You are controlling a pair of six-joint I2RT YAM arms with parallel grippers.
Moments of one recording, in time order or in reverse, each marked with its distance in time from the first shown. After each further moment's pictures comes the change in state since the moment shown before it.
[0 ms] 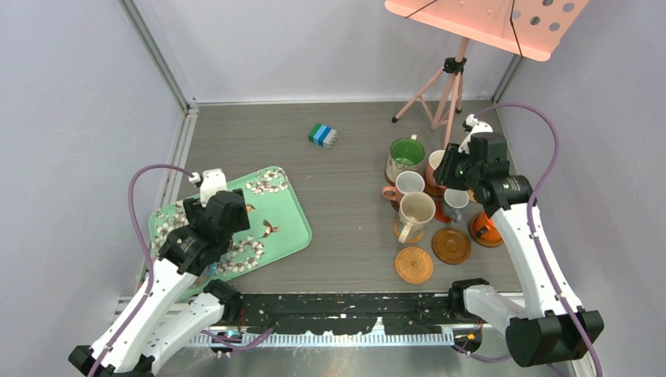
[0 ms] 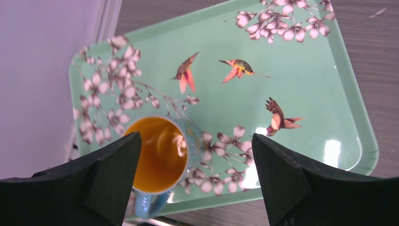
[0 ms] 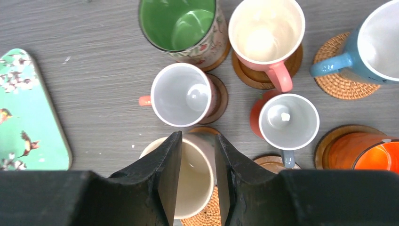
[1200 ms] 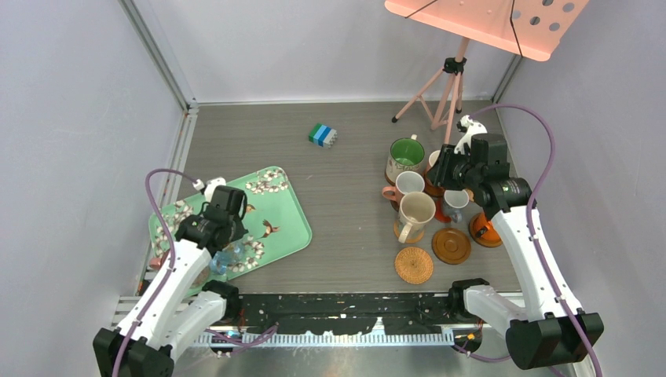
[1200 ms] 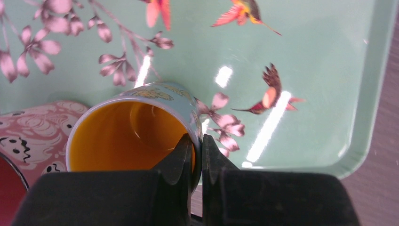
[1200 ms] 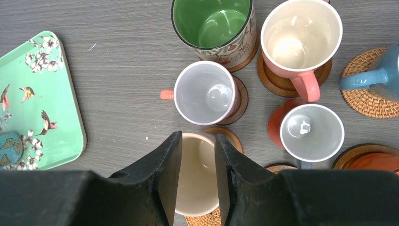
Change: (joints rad) left arm 0.247 0.160 -0.118 0.042 0.300 -0.191; right arm 0.000 -0.039 -0.024 0.044 -0.135 -0.040
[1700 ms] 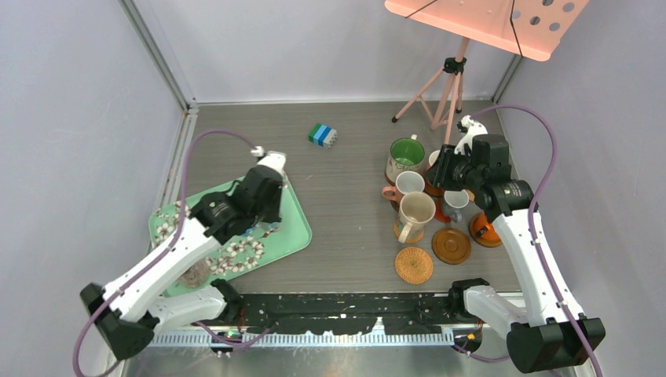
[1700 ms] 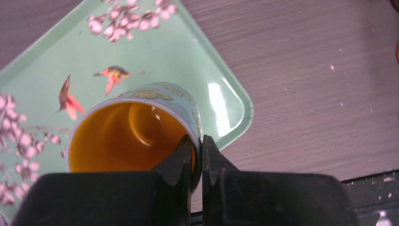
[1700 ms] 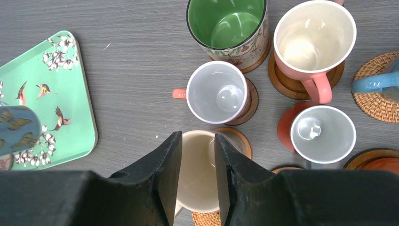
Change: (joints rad) left arm -0.503 0.220 0.391 0.007 0.041 0.263; right arm 0.010 -0.024 0.000 0.003 -0.030 0.016
